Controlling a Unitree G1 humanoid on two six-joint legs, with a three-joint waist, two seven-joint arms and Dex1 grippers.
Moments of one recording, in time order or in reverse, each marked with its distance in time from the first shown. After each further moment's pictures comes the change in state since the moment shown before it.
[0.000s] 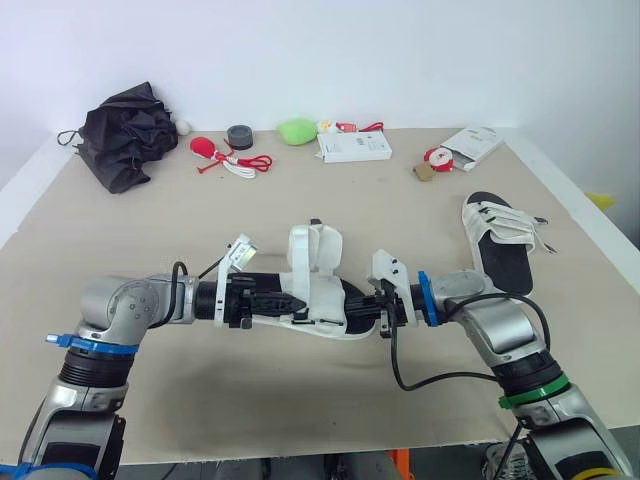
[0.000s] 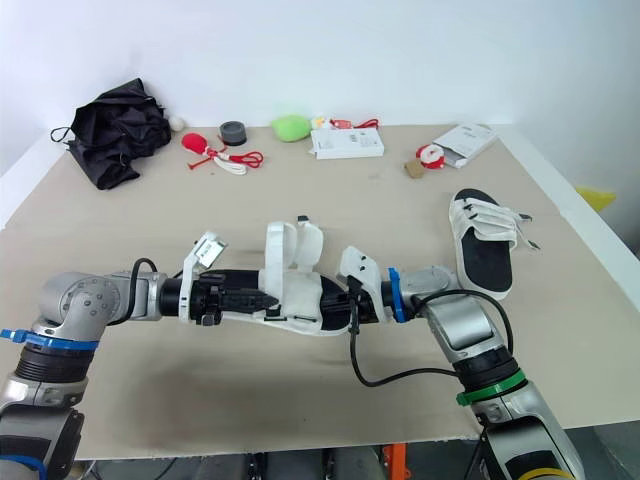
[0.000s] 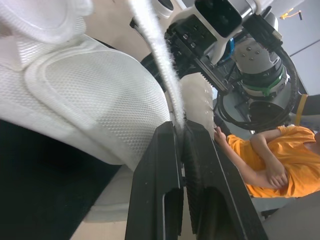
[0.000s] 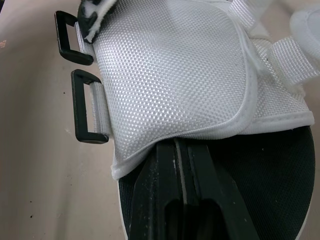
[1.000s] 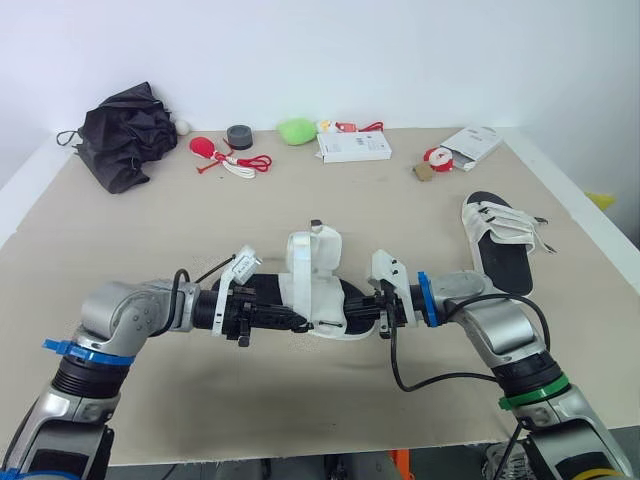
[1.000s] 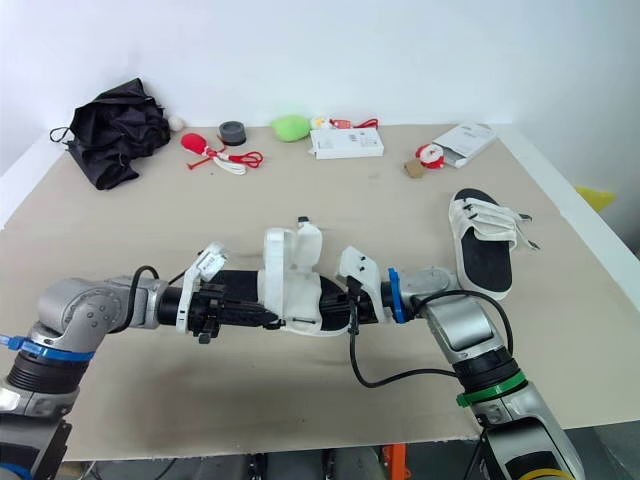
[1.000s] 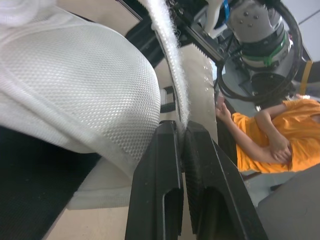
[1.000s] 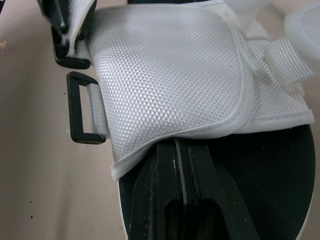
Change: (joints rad) left arm 0.045 0.068 -0.092 -0.074 0.057 -0.101 -0.091; right arm 0.005 0.000 0.000 -0.010 0.004 0.003 -0.005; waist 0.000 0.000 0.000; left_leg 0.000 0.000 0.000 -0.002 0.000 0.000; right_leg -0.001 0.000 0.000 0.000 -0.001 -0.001
